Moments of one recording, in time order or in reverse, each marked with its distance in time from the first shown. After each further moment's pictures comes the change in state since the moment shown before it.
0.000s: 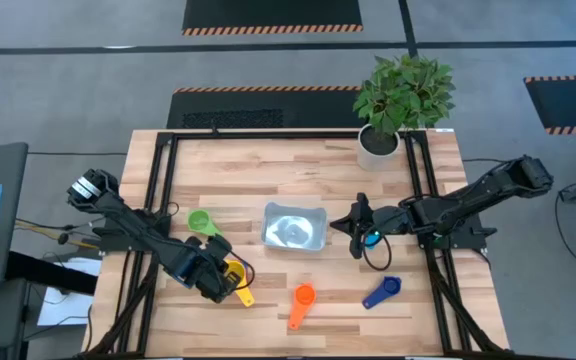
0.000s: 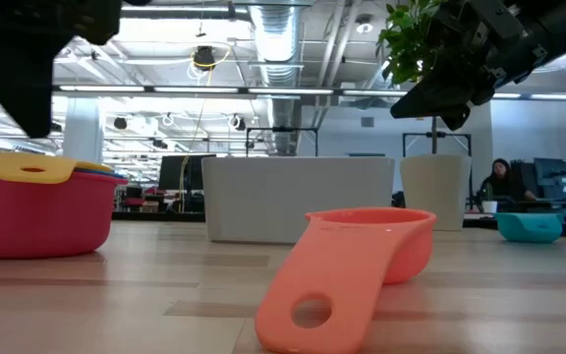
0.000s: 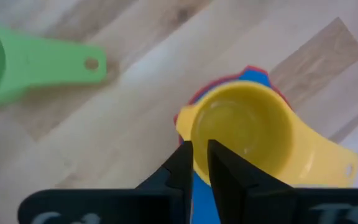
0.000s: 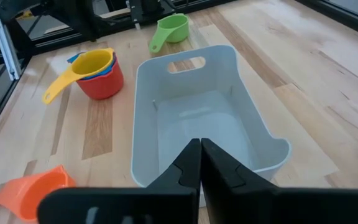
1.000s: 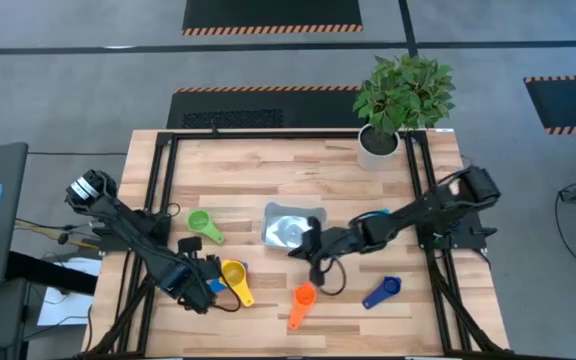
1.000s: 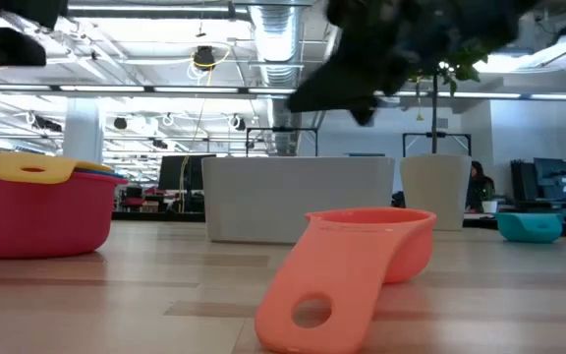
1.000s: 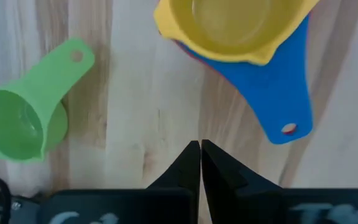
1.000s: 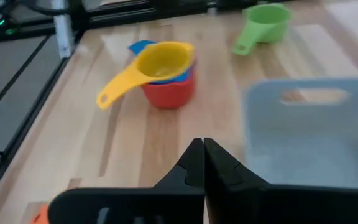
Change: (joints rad) left arm -0.118 -0.004 -0.025 -0.132 0.133 0.608; right arm 0.046 0.559 0.427 0.099 -0.186 -0.111
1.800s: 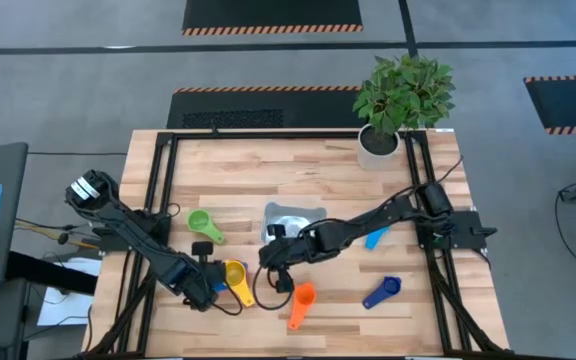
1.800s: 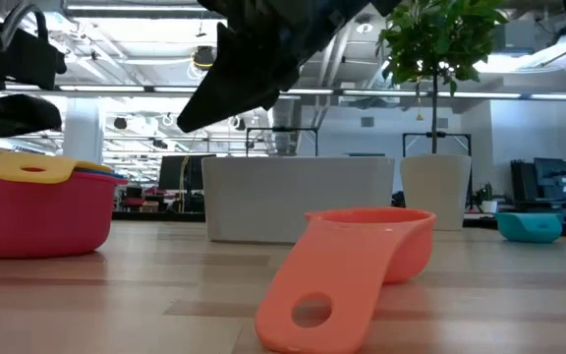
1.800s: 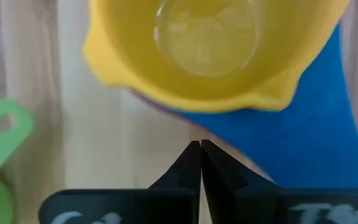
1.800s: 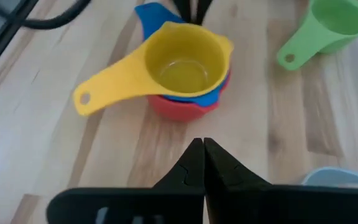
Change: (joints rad) left arm -0.002 0.001 -0.261 0.434 -0.089 0.158; right arm -0.020 0.374 0.633 -0.511 -0.061 -0.233
